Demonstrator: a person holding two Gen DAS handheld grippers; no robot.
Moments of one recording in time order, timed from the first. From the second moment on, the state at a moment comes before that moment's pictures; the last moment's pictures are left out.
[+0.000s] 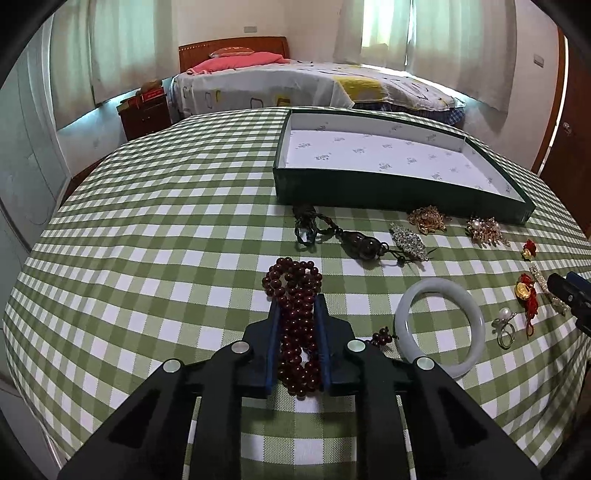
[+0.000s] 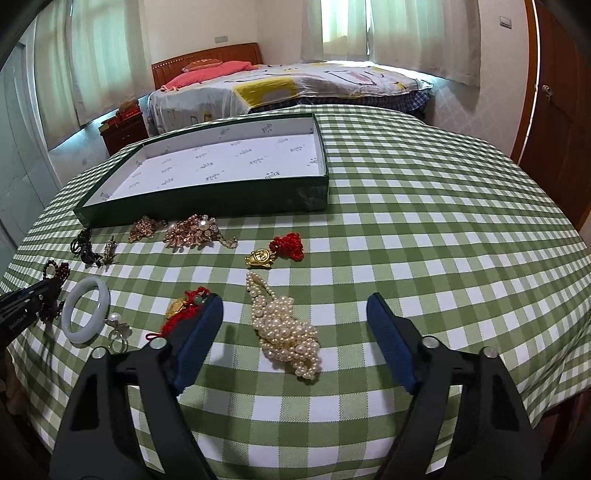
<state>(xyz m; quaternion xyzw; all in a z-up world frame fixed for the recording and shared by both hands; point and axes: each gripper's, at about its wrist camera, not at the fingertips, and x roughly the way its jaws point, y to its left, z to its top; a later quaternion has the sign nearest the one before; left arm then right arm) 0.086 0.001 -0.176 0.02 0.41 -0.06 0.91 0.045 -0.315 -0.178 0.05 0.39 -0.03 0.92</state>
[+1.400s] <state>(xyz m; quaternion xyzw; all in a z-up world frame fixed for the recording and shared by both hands) 0.084 -0.001 -0.154 0.02 0.39 -0.06 0.92 0.032 -0.314 -0.155 0.06 0.36 0.00 0.93</state>
